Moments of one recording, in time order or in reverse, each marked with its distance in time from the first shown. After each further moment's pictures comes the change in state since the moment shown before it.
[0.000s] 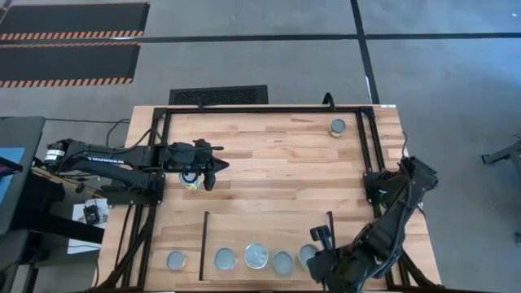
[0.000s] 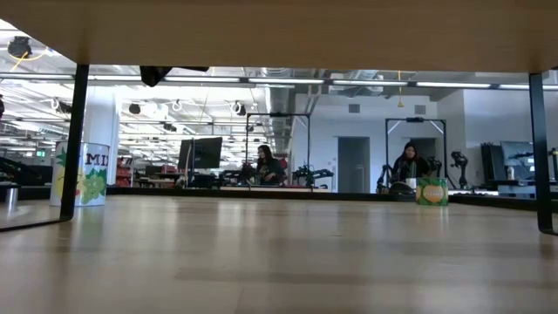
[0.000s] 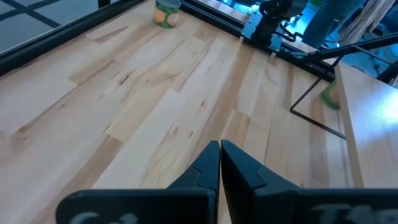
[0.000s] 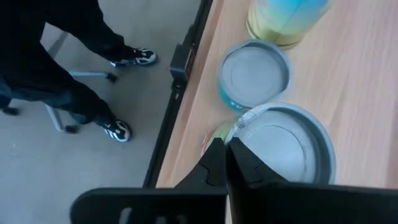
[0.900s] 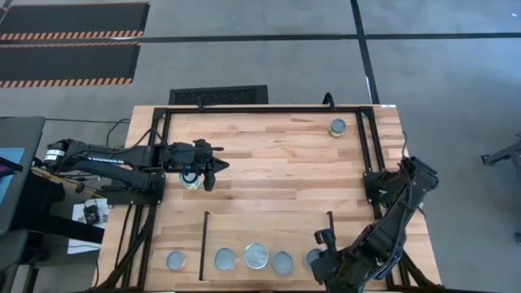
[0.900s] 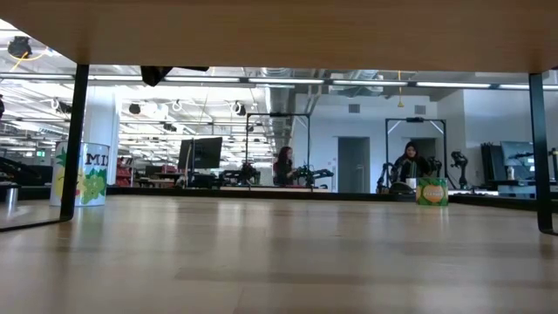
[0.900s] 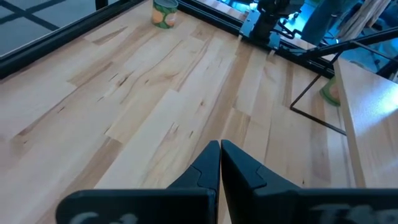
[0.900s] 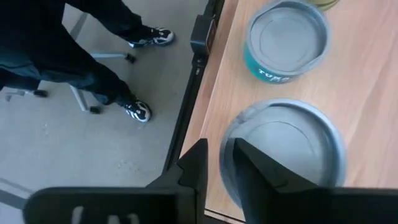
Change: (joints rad) left arm 0.000 0.000 0.000 0.000 0.002 0.023; right arm 0.007 -0.001 -0.006 -0.036 -0.114 0.056
